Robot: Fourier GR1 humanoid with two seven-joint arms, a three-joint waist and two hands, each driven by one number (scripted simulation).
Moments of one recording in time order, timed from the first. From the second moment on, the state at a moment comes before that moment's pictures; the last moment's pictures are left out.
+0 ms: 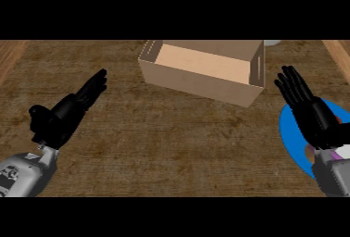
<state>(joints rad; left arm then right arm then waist) -0.28 0.52 -0.31 -1.60 0.28 0.07 0.20 -0.21 -0.43 0.11 -1.48 -0.37 0.03 -0.10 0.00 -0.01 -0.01</state>
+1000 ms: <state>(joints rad) -0.05 0.45 -0.24 -1.50 0.10 0.30 0.07 -0.33 -0.76 -0.20 -0.99 -0.23 0.36 -0.70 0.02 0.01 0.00</state>
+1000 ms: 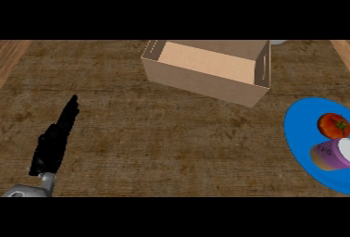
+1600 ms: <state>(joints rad) -0.04 0.45 -0.23 -1.51 0.09 0.29 0.07 -0.34 -1.07 0.04 -0.99 0.22 0.37 -0.73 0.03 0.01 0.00</state>
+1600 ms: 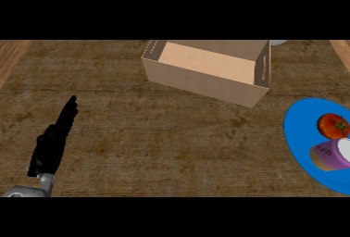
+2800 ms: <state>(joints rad) -0.03 0.35 -0.13 -1.49 -0.02 0.22 0.06 -0.33 -0.87 0.07 -0.97 0.63 0.31 -0.58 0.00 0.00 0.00</state>
